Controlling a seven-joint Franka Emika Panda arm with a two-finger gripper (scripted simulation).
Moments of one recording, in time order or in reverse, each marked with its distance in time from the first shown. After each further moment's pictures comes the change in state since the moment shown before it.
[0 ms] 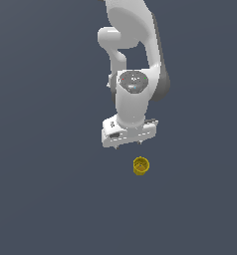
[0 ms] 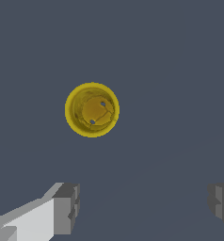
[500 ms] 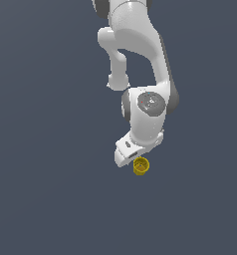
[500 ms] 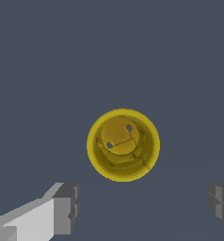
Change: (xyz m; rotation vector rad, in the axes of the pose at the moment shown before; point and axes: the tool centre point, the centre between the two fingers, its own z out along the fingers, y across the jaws) arm 0.042 -0.030 0.038 -0.010 -0.009 -0.310
